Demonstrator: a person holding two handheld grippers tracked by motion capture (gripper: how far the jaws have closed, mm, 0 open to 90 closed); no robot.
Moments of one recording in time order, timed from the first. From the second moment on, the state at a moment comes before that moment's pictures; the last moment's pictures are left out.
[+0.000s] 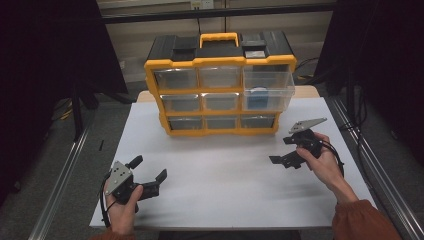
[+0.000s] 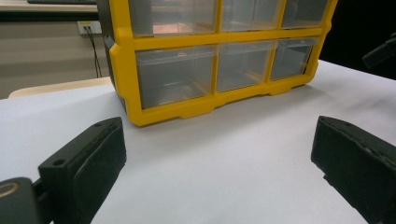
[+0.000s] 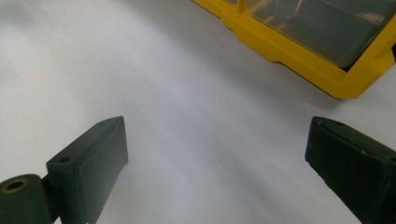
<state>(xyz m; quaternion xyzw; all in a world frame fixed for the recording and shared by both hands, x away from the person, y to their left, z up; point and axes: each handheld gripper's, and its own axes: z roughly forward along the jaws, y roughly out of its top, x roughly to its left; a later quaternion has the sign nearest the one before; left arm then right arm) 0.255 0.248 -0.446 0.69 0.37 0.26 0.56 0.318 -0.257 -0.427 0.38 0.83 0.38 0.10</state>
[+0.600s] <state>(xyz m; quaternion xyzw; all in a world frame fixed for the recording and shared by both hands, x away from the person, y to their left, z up) 0.255 0.249 -0.447 0.69 0.37 0.27 0.56 0.282 -0.256 -0.455 0.41 0.77 0.45 0.18</state>
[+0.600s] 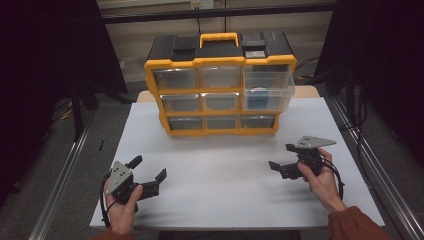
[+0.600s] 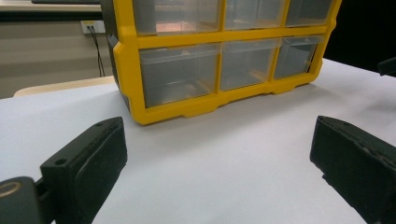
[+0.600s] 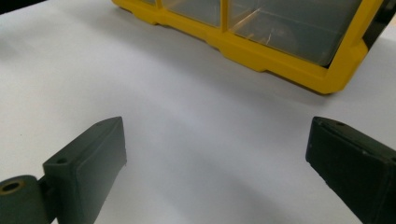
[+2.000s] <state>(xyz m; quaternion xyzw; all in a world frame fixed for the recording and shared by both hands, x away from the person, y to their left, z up) 0.255 0.256 -0.450 0.69 0.37 0.27 0.56 0.207 -0.304 -0.460 0.48 0.64 0.52 0.30</state>
